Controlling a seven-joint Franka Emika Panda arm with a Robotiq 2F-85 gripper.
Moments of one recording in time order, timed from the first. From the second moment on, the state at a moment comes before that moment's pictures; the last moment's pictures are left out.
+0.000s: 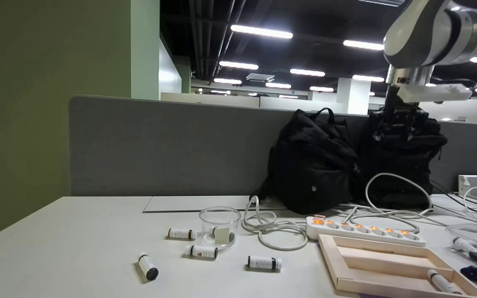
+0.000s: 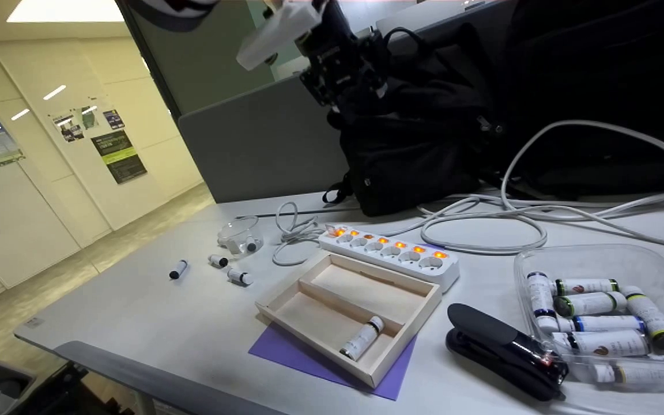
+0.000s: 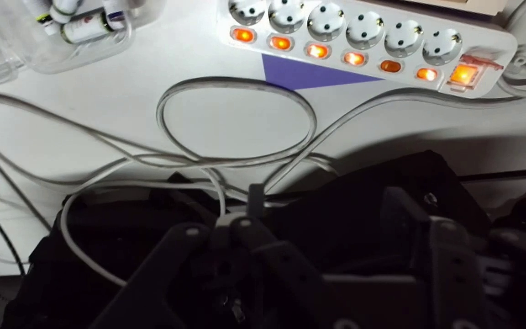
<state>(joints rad) -0.19 0.07 -0.08 -2.35 -0.16 2.74 0.09</state>
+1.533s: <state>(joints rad) -0.13 0.70 -0.03 -1.96 0.14 2.69 0.08</state>
